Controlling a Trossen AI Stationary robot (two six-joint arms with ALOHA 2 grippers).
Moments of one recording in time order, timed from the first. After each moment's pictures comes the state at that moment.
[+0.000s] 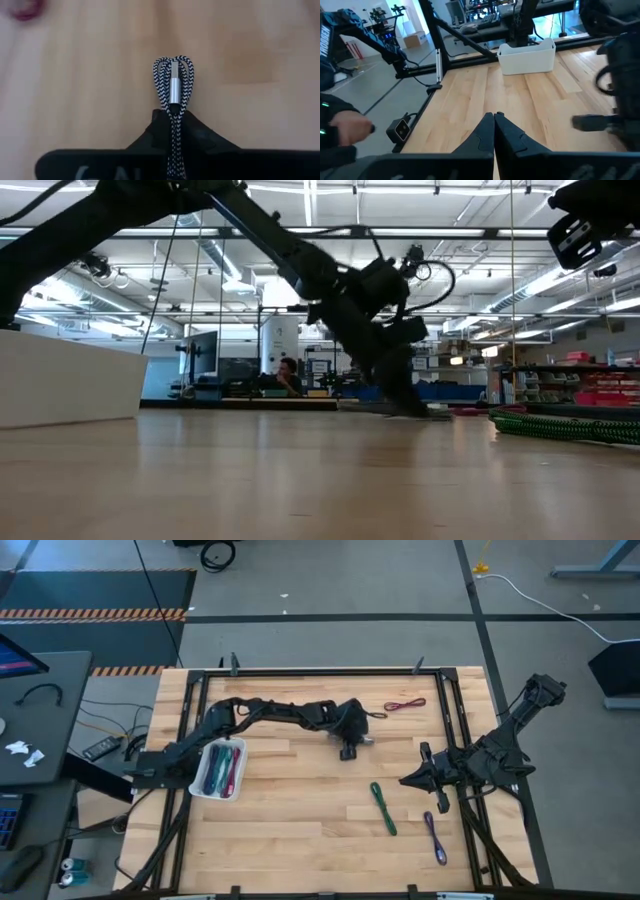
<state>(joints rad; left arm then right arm) 0.21 2.36 1.73 -0.20 0.15 0.21 0.73 0.55 0.28 0.08 0.59 0.34</state>
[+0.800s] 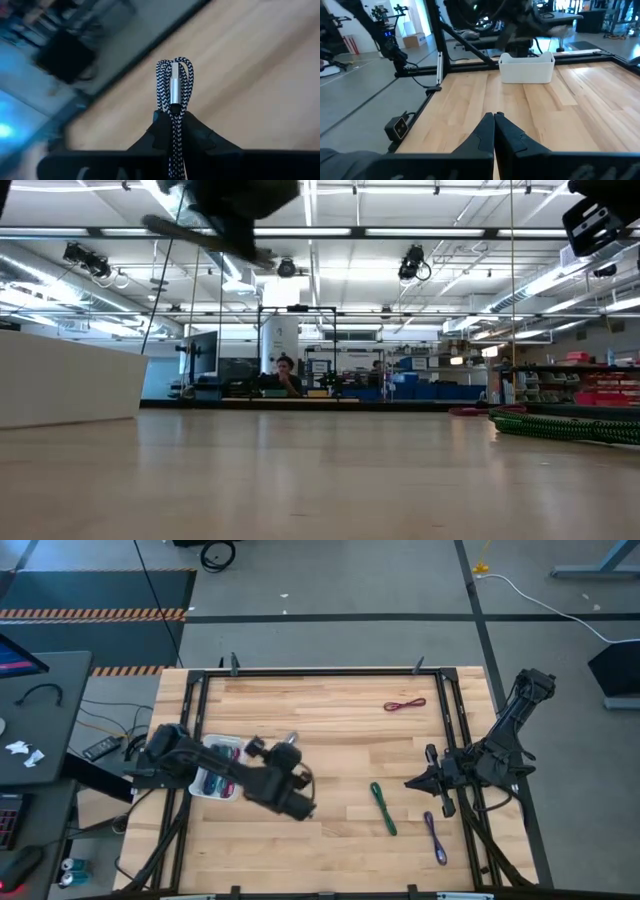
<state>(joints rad) -0.38 1.91 1.68 -1.54 -0.99 -1.32 0.87 0.55 0.28 0.10 0.74 0.26</state>
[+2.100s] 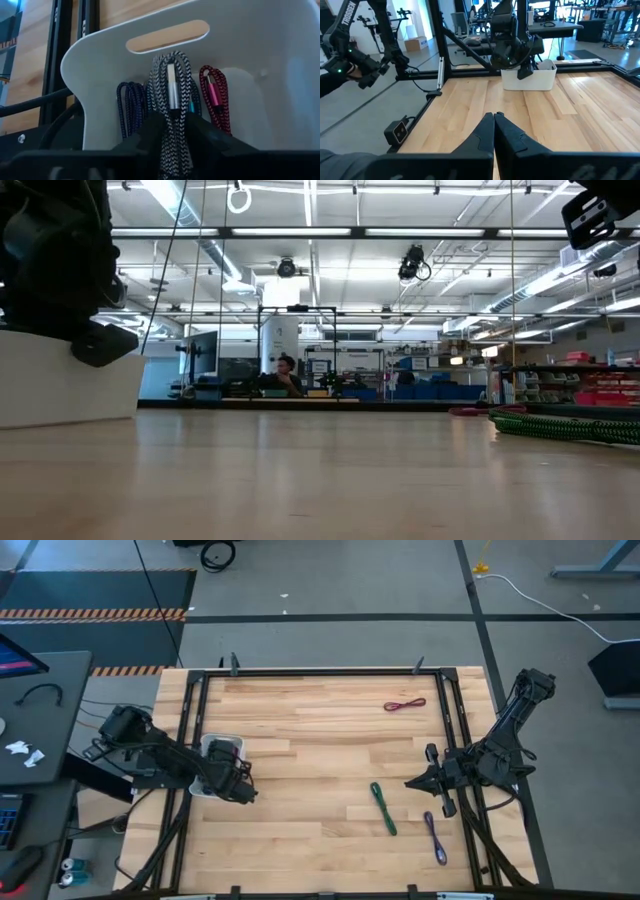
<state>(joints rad) -0.42 1.52 0.68 -1.18 -0.53 -1.84 0.87 0.55 0.27 0.14 0.74 0.20</state>
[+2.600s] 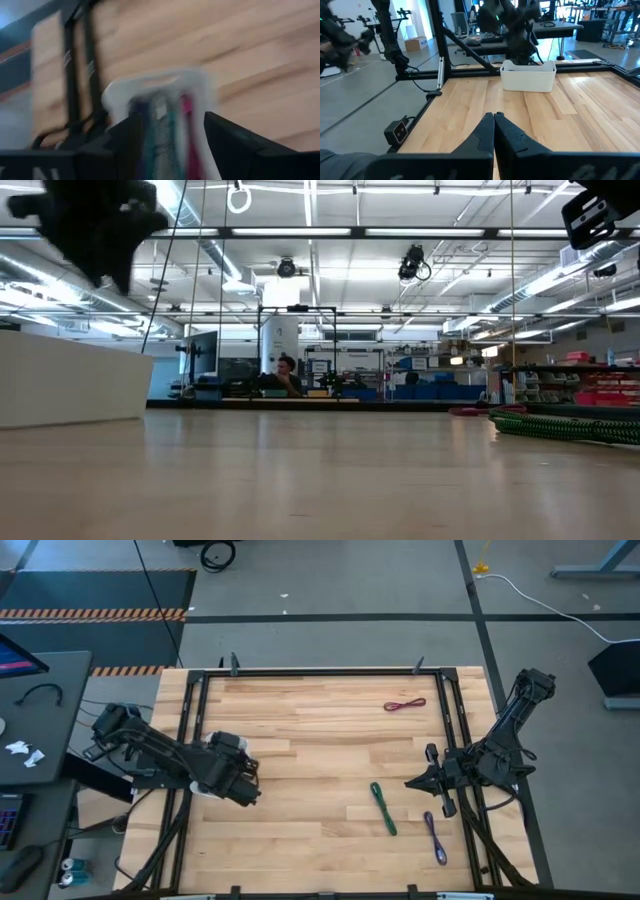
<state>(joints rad) -0.45 1.45 1.11 -1.57 -0.60 -1.75 0.87 0.55 0.27 0.14 0.74 0.20</state>
